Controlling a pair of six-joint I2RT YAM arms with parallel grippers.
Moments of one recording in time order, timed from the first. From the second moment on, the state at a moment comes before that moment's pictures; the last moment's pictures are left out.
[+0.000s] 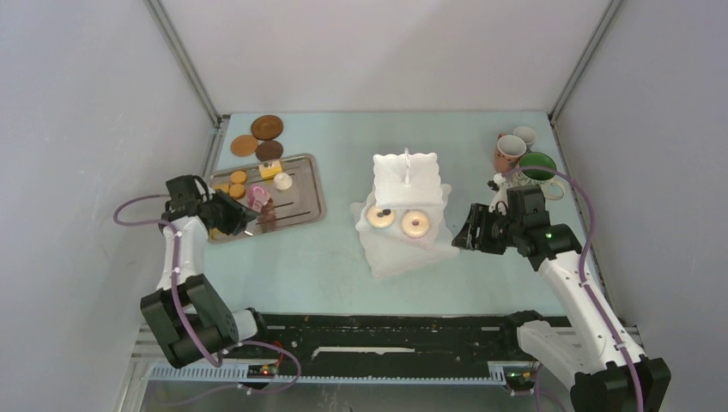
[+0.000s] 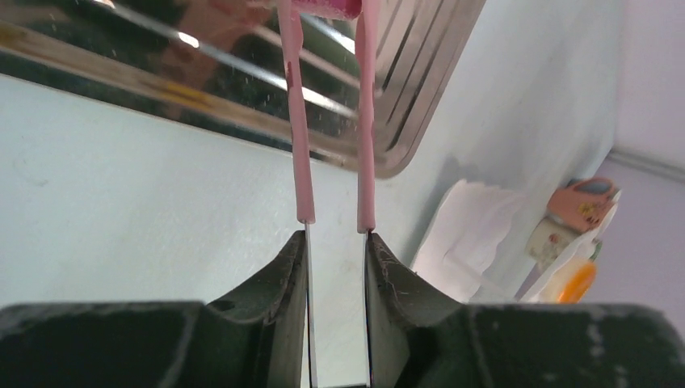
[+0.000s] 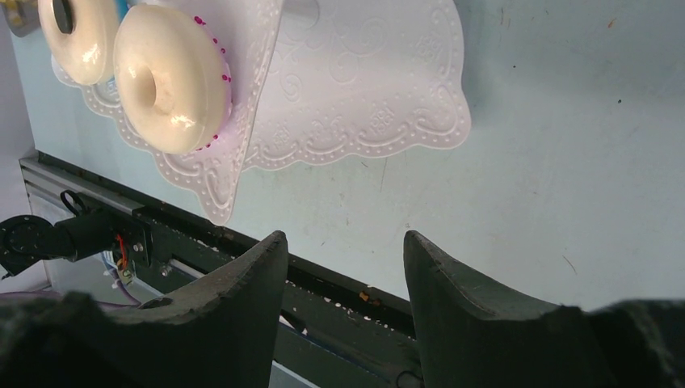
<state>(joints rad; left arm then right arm) 0.44 1.26 0.88 -0.59 0.47 -0.61 0.20 0.92 0.81 -0.78 -0.38 0.38</state>
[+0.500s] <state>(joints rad) 0.17 1.04 0.73 -0.69 0.65 -0.47 0.21 0.91 0.81 -0.78 -0.38 0.38</state>
